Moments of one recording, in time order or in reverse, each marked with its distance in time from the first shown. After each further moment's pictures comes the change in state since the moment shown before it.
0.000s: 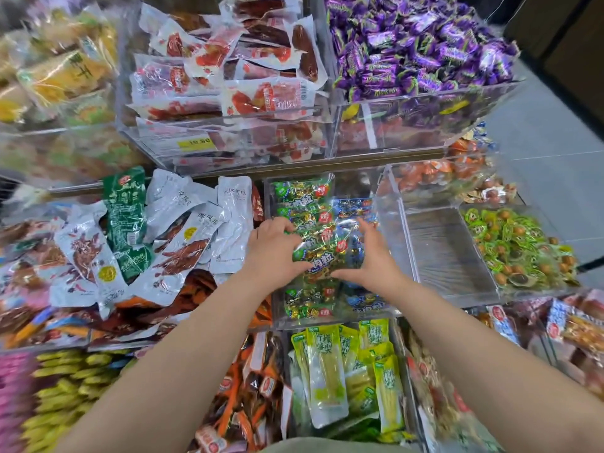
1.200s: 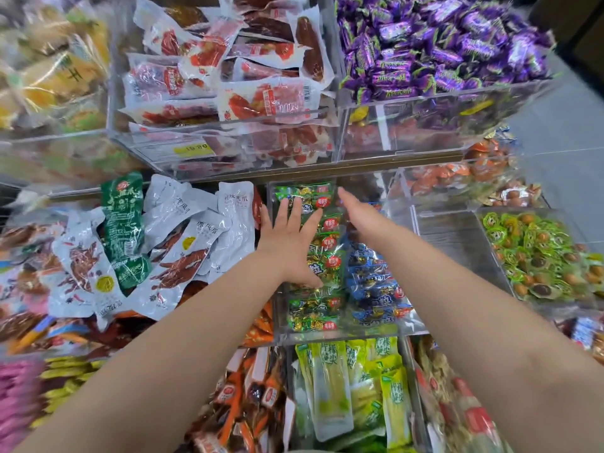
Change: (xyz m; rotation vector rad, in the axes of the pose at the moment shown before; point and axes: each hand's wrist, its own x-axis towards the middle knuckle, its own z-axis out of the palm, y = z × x) left_hand 0.045 0.005 0.001 0.293 -0.288 0.014; right_hand 0.100 -0.048 -0.012 0.425 -0.133 0.425
